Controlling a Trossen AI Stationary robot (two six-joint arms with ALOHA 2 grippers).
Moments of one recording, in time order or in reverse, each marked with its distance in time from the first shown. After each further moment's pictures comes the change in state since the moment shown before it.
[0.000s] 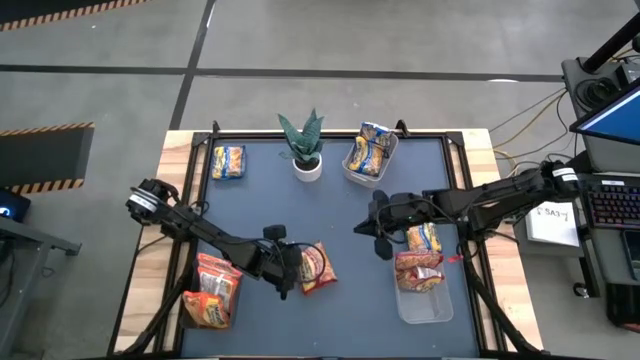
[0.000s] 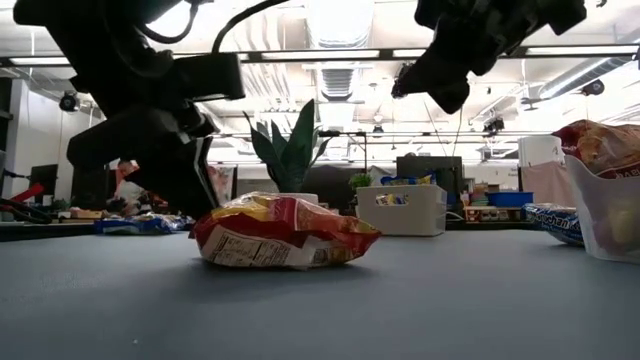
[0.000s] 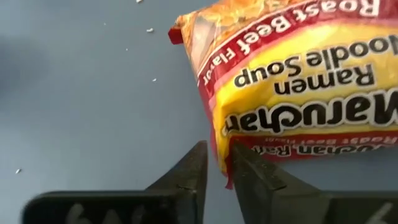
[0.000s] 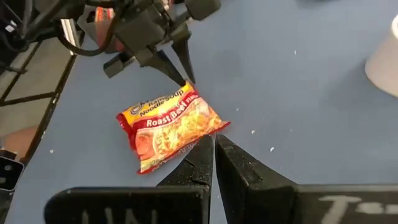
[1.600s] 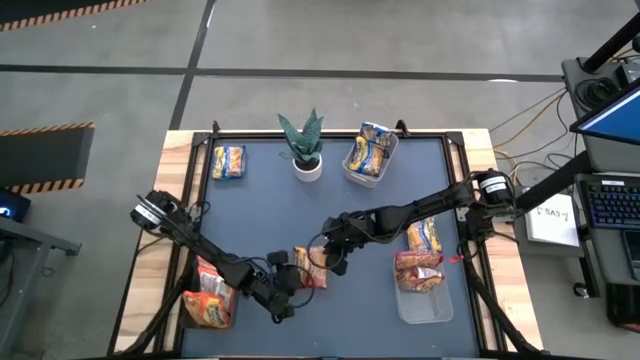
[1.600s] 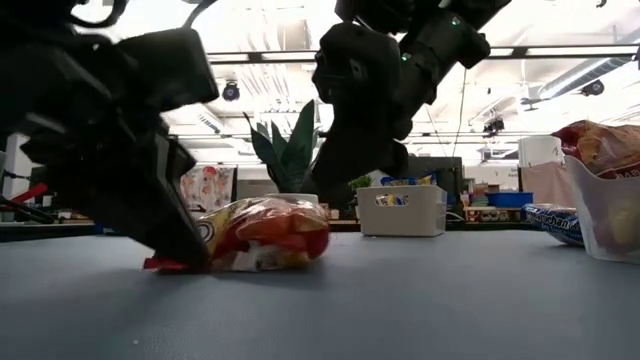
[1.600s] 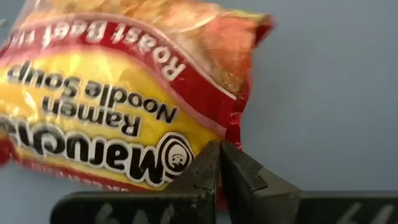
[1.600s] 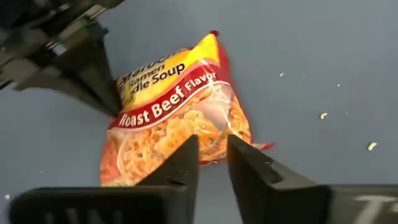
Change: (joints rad) left arm -0.144 0.096 -0.074 0.399 0.063 -0.164; right arm 0.027 0.586 0.391 -0.087 -0.028 0.251
